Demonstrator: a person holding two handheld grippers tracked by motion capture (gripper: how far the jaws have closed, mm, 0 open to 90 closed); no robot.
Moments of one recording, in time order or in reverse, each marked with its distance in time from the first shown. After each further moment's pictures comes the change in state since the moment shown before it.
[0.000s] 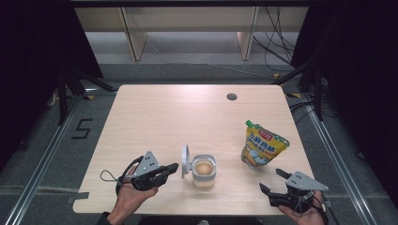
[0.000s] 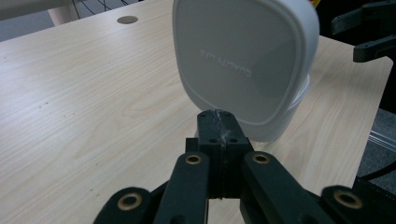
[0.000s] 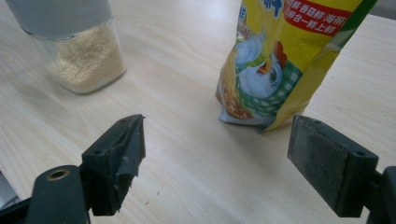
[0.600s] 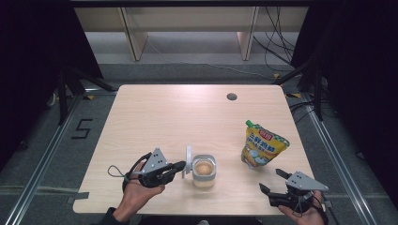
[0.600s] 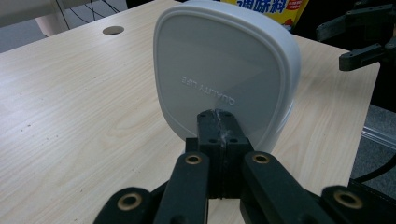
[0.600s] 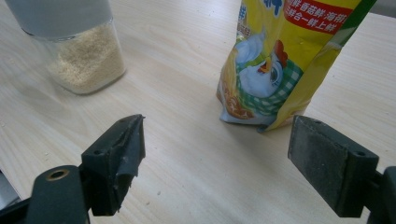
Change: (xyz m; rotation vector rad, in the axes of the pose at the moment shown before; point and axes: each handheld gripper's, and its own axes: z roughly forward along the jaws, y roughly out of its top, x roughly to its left) left arm -0.008 0.014 0.011 0.004 -0.027 0.036; right arm -0.001 0.000 0.001 -0.007 -0.002 -0.019
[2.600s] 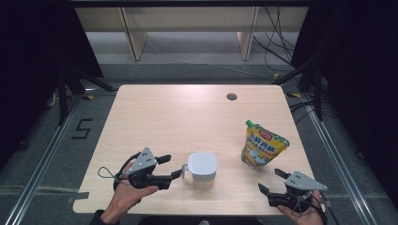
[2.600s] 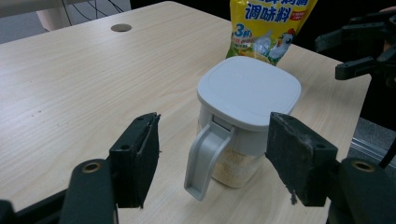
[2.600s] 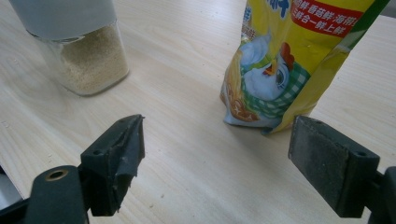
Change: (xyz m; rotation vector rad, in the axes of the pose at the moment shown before) left arm 0.014 -0.010 -0.020 -0.015 -0.013 -0.057; right arm 0.002 0.000 0.001 0.009 0.005 0.021
